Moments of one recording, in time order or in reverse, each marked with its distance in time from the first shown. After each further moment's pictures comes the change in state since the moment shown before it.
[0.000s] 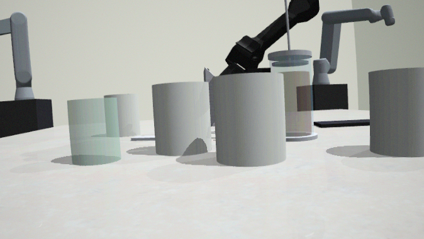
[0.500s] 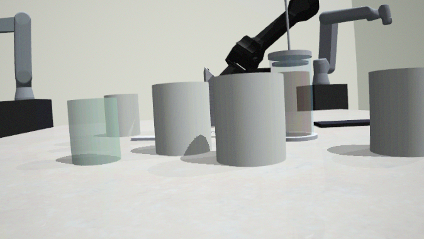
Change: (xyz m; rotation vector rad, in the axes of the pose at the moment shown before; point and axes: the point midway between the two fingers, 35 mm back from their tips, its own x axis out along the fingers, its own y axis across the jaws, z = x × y) arm 0.010 0.001 -0.001 0.003 -0.002 0.003
